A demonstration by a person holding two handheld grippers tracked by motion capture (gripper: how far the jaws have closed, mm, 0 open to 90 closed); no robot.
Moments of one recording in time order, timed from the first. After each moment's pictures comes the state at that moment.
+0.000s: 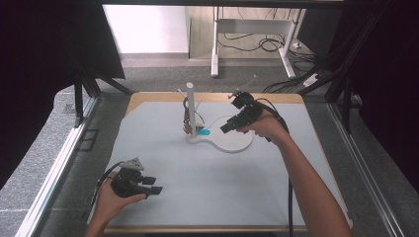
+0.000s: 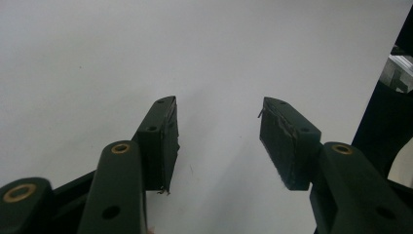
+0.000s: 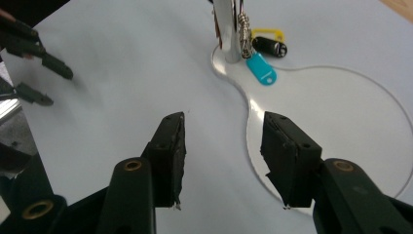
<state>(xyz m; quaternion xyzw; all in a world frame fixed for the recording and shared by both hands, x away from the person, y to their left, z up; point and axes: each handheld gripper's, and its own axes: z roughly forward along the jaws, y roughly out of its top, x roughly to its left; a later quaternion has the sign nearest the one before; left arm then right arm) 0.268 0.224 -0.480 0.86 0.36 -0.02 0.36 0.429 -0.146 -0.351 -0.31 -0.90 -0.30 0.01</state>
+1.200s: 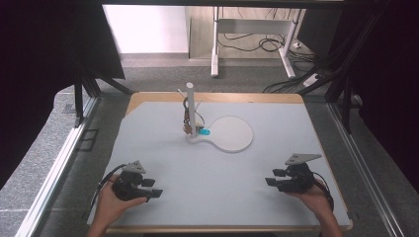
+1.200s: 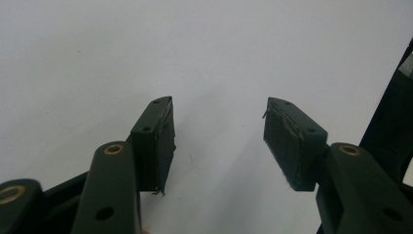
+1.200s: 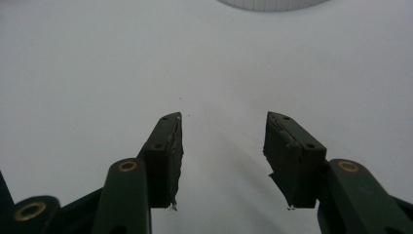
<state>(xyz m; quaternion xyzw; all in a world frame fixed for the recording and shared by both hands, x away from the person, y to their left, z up) 0.259 0.219 -0.484 0.86 0.38 0.00 0.34 0.291 -0.296 -0.476 -0.38 -0.85 -0.37 -0.08</state>
